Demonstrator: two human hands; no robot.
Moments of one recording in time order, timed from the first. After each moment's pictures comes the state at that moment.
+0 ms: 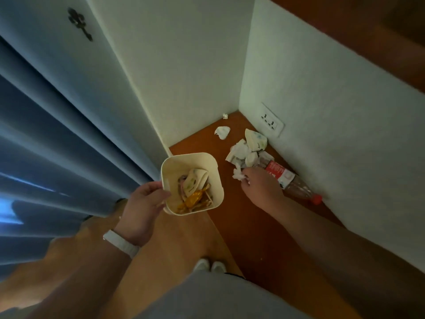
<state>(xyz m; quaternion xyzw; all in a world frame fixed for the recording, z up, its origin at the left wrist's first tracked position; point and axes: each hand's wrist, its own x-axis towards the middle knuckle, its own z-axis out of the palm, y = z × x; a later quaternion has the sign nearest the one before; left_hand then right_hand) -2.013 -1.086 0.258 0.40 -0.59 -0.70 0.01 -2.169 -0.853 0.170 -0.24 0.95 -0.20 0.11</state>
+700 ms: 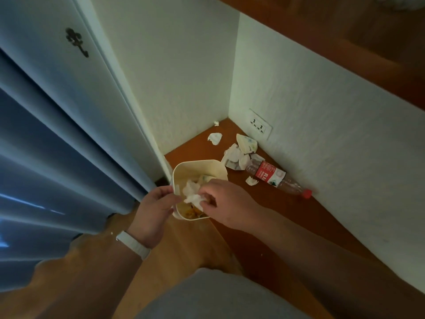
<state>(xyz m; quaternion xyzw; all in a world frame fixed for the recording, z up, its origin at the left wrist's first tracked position) -2.004 -1.083 0.257 0.36 -0.60 -0.71 -0.04 -2.082 -0.904 0.266 -0.37 0.87 -0.28 0.16</state>
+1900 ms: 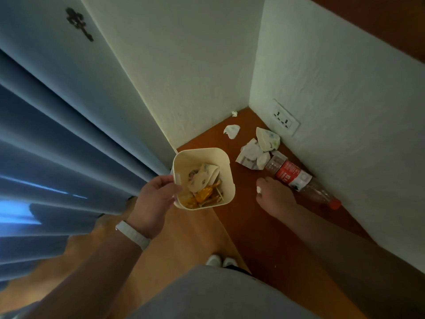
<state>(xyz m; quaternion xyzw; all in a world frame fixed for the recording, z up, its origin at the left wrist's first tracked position) -2.049 -1.104 0.252 0.41 -0.62 -0.67 -0.02 -2.182 -0.847 0.125 -0.24 0.95 -0.08 0.19</state>
